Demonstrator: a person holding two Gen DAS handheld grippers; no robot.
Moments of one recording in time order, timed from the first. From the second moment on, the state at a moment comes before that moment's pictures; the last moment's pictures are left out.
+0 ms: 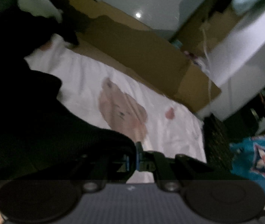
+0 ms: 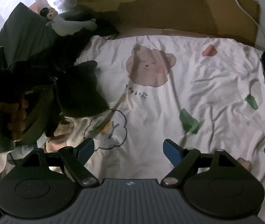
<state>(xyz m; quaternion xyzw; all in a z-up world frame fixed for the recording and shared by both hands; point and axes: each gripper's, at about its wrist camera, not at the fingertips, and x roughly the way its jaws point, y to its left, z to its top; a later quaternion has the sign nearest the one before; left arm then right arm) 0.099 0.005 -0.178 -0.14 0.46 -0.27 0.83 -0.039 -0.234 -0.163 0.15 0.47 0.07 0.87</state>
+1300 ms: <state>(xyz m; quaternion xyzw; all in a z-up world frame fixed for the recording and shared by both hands) 0.045 -0.104 -0.166 -0.11 0.52 -0.51 0.68 -0.040 -0.264 -0.185 0.12 0.39 0.05 0.91</state>
